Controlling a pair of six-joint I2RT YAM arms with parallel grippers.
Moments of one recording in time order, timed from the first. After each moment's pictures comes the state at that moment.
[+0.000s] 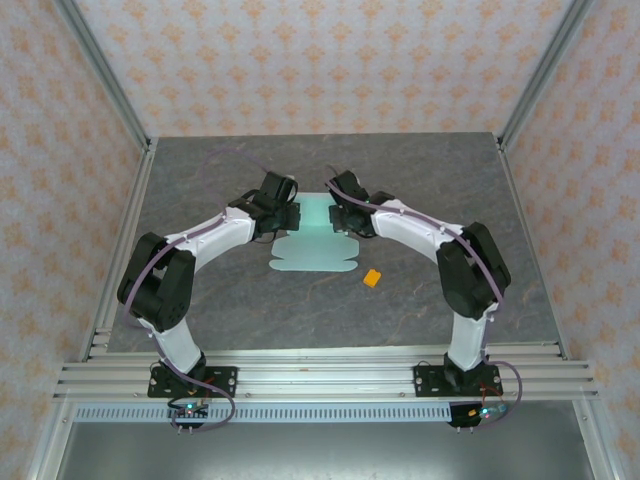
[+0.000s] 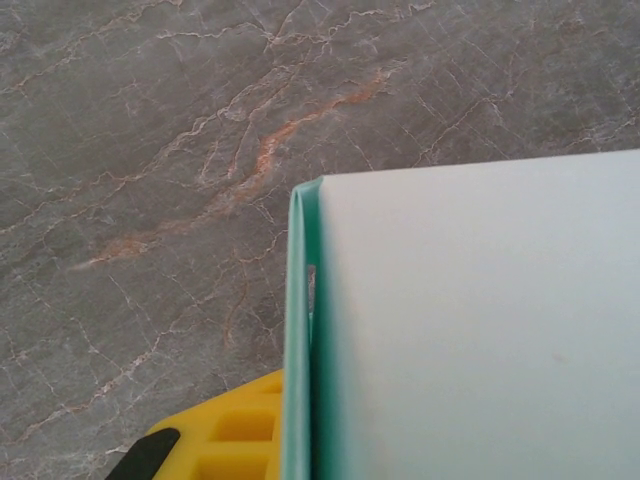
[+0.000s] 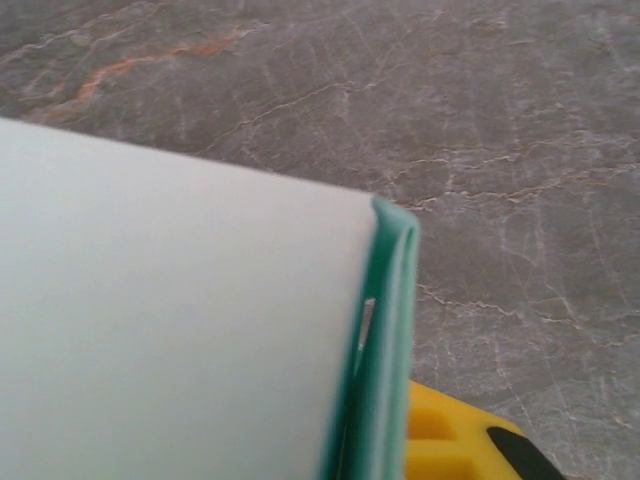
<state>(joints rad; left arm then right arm) -0.44 1.74 1.19 -0.35 -0.11 -0.35 0.64 1.87 1.39 -0.54 0.23 0.42</state>
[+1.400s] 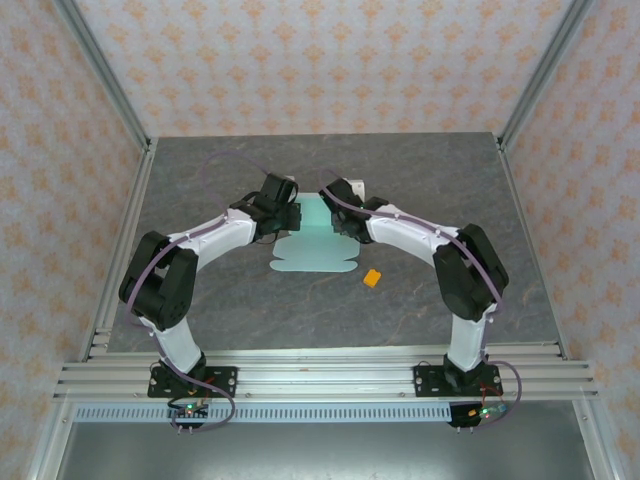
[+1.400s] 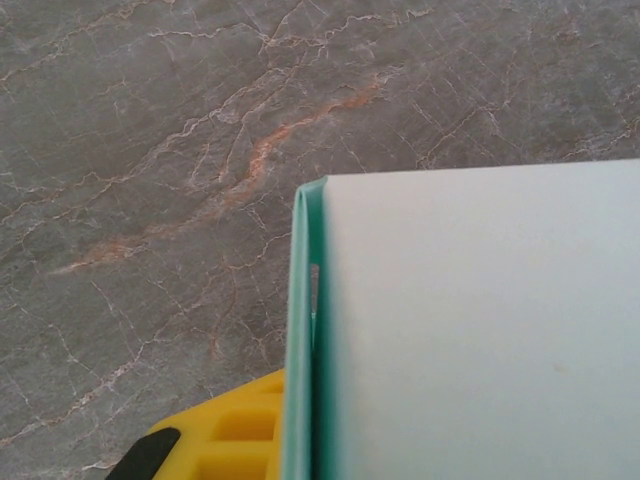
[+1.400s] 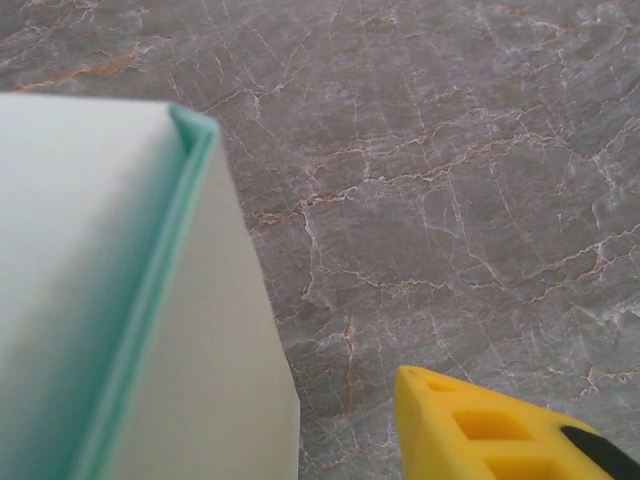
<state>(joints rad) -0.44 1.75 1.17 -0.30 -0.10 -0.38 0.68 1.86 1.36 -0.54 0.39 0.54</state>
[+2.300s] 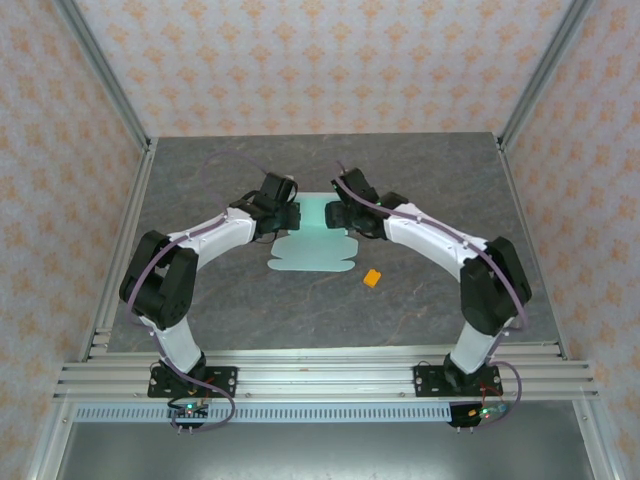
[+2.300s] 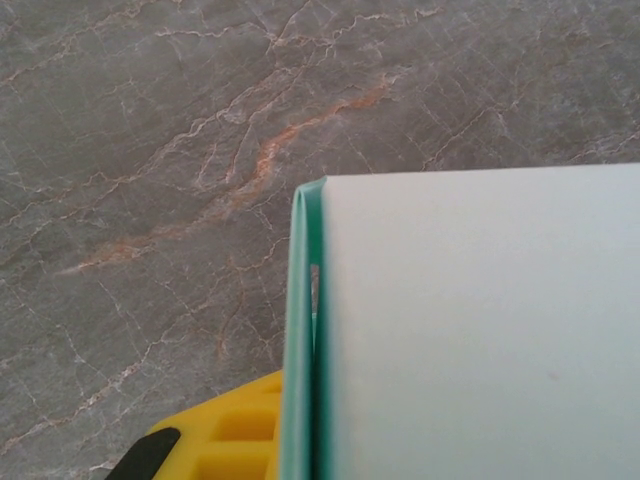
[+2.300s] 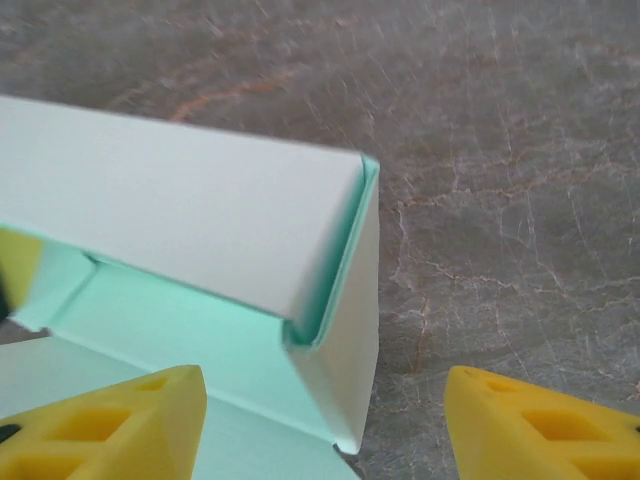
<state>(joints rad) -0.43 1.76 1.18 -0.32 -0.10 -0.37 0.65 1.70 1.34 -0.55 0.17 0.45</state>
